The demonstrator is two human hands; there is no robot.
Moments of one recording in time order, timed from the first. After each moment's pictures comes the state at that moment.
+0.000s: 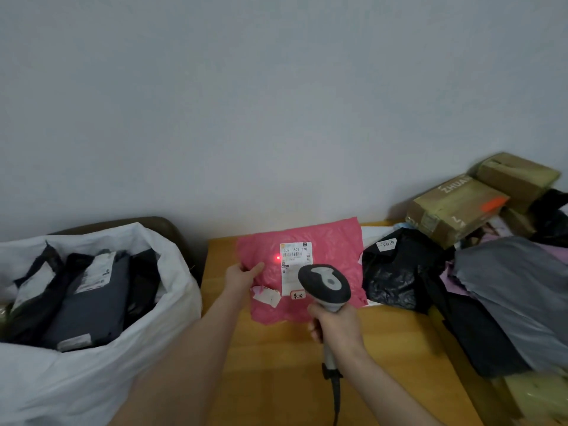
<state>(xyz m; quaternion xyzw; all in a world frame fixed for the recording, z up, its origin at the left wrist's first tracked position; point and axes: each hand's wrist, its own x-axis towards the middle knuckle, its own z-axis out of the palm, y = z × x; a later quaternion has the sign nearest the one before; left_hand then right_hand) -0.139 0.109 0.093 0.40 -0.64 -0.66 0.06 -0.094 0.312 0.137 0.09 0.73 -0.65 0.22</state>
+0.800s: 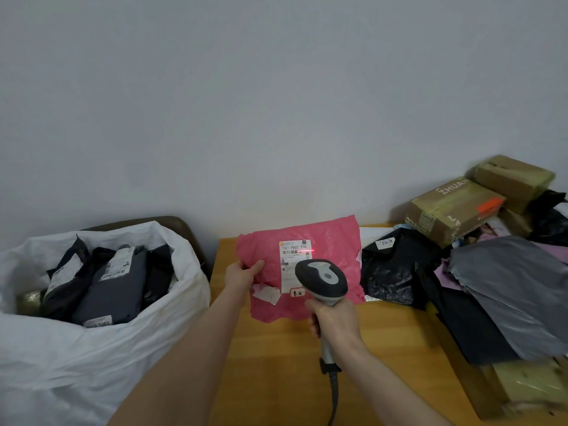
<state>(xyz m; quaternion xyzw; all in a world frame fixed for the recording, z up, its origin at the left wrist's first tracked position) -0.107 0.125 0.103 0.40 -0.67 -0.62 0.09 -0.068 0.334 0.153 0.06 0.74 -0.64 0.22</state>
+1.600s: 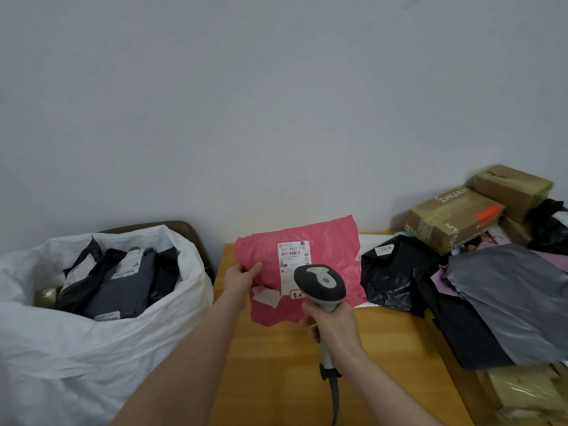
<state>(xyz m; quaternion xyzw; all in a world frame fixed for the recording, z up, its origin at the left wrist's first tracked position) -0.089 0.140 0.115 0.40 -0.66 -0.62 0.12 -0.053 0.356 0.159 0.02 0.72 -0.66 0.21</state>
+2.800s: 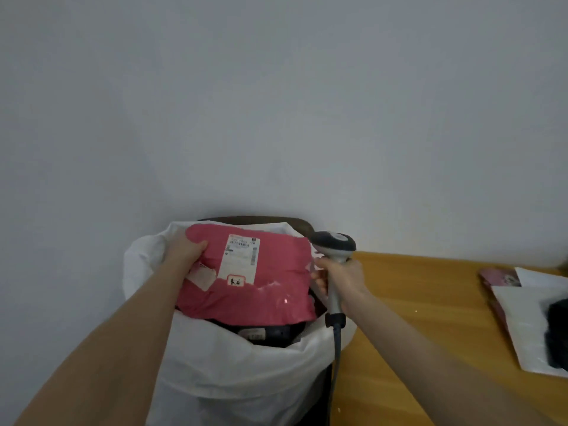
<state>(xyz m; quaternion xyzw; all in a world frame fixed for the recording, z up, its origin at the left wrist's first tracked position) 0.039 -0.340 0.169 0.51 -0.75 -0.38 0.15 -0.063 -0.039 0.179 0.03 0.66 -0.69 0.31</state>
